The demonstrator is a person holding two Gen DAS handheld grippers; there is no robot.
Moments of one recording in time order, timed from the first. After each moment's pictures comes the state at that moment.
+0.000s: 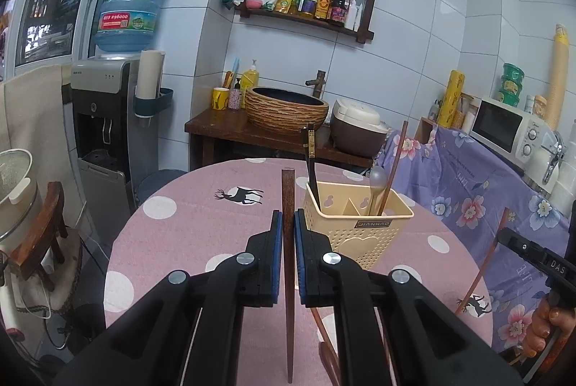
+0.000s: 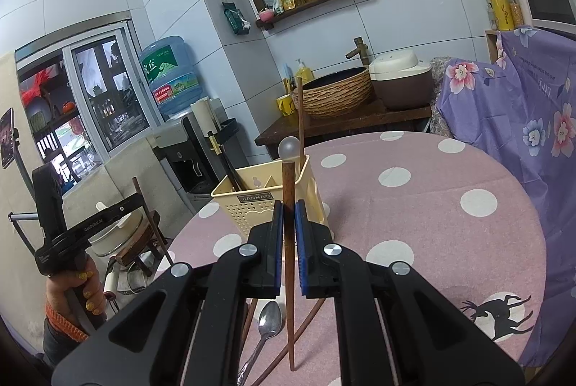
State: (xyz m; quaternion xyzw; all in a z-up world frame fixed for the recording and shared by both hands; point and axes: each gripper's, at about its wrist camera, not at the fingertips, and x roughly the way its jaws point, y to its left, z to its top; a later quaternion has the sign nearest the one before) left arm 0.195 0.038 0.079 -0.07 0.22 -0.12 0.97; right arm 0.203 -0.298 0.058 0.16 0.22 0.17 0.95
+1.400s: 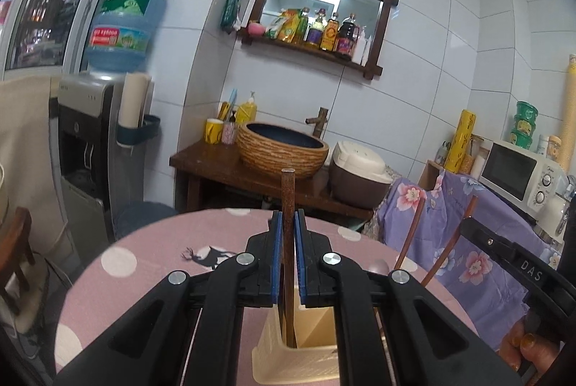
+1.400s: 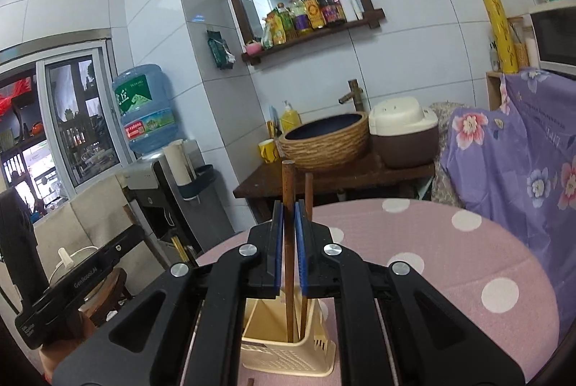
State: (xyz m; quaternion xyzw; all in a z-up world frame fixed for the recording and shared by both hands) left arm 0.285 -0.008 0.105 -0.12 0.16 -0.10 0.97; right arm 0.339 -0.260 0.096 0.15 0.16 0.11 0.97
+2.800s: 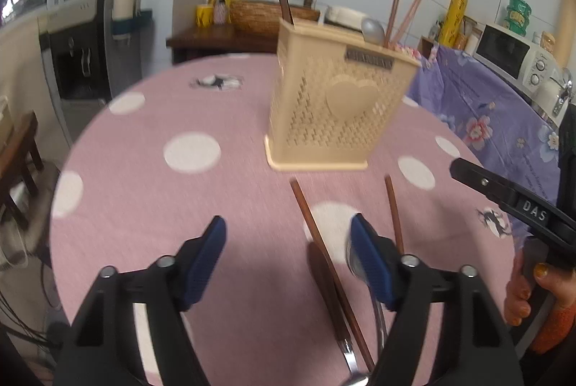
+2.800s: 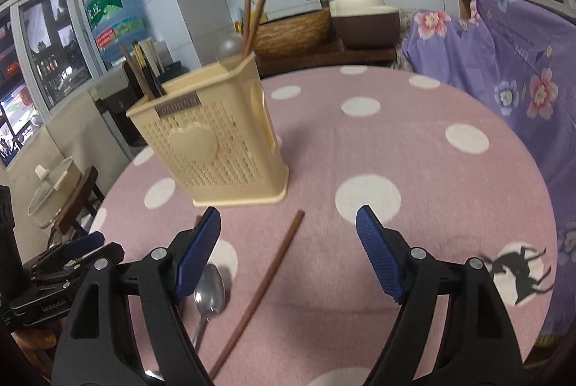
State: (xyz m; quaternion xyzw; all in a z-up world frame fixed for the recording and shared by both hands) left arm 0.190 -0.005 -0.029 -0.04 0.38 -0.14 0.91; right arm 0.240 -0.263 -0.045 0.13 0.34 0.07 0.93
